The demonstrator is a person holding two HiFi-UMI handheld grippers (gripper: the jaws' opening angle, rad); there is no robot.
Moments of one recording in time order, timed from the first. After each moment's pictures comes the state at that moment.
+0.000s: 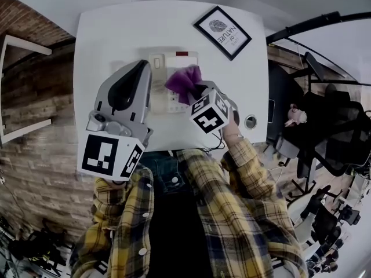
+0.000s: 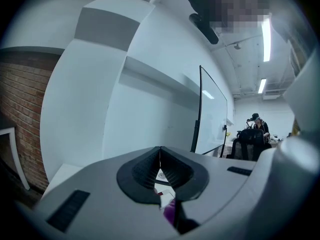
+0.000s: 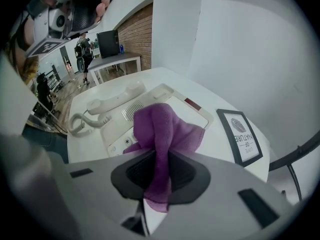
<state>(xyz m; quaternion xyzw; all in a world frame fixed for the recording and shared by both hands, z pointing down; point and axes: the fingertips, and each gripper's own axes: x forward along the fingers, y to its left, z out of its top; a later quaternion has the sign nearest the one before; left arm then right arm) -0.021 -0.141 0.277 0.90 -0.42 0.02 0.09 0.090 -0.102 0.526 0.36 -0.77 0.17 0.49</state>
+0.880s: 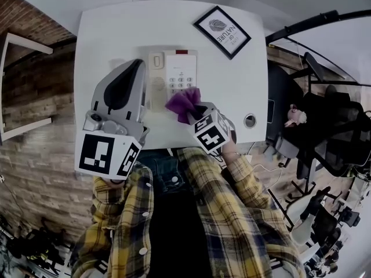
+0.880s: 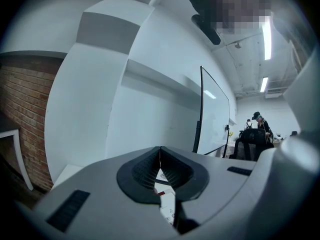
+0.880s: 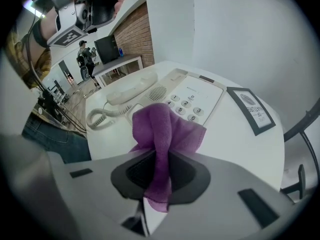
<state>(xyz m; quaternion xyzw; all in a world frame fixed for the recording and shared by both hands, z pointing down) -0.028 -0.136 0.273 0.90 -0.44 0.01 0.08 0.086 -0.027 0.547 0.34 -0.77 0.24 0.47</state>
